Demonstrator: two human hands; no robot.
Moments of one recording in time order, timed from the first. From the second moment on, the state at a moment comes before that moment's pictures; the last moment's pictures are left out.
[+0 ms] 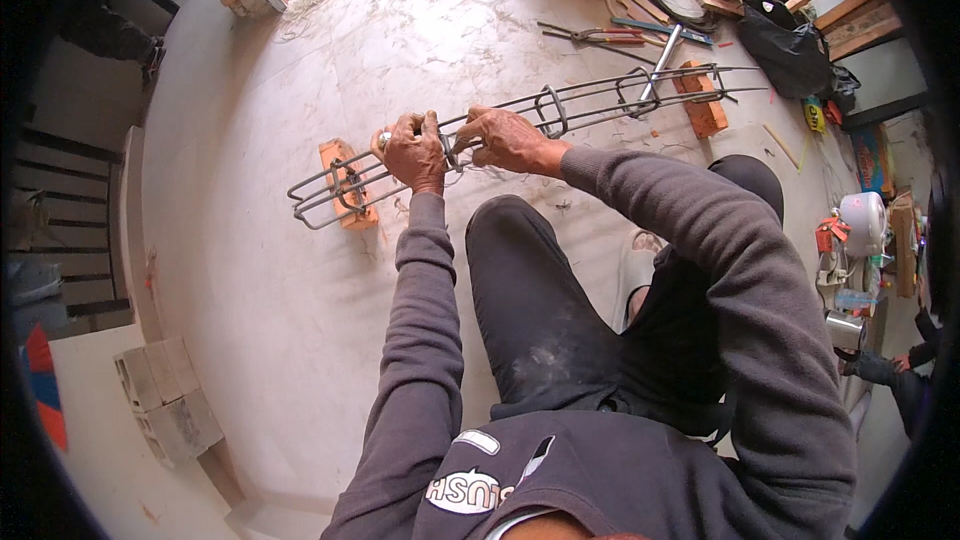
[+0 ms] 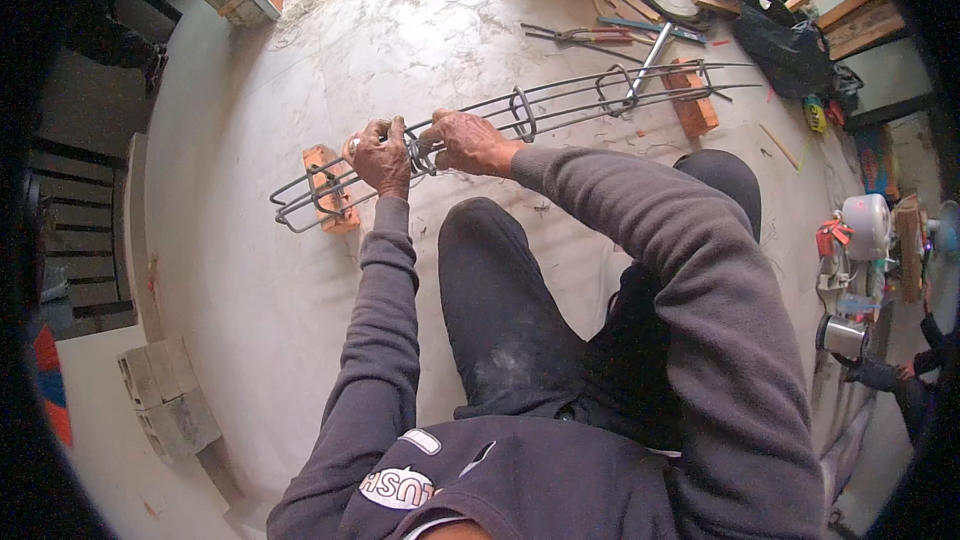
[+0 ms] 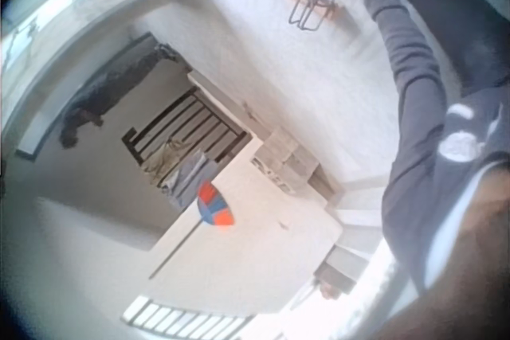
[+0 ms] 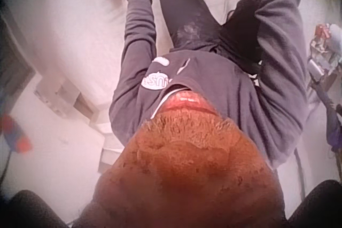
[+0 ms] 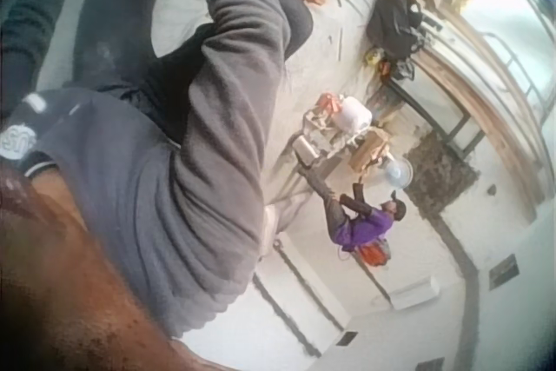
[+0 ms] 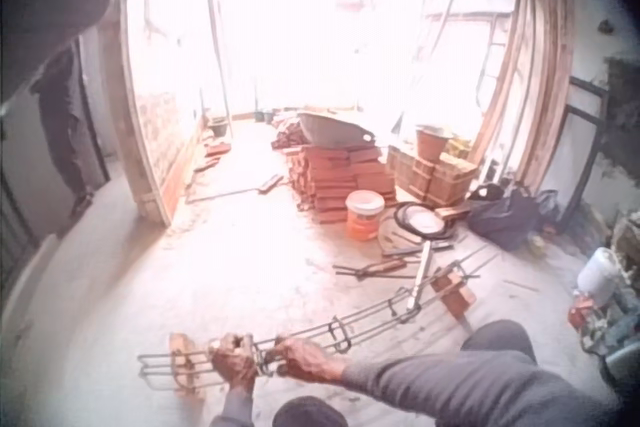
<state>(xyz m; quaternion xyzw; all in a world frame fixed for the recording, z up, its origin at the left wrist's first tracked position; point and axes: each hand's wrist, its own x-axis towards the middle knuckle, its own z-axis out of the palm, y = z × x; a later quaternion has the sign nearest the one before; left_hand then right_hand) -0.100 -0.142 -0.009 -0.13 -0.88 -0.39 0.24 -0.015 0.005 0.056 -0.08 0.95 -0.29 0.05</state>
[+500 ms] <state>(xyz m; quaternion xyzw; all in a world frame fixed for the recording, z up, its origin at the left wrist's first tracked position) -0.102 -0.146 -0.002 -0.12 -0.90 -0.39 0.17 -0.030 0.005 0.049 -0.17 0.92 -0.34 0.03</state>
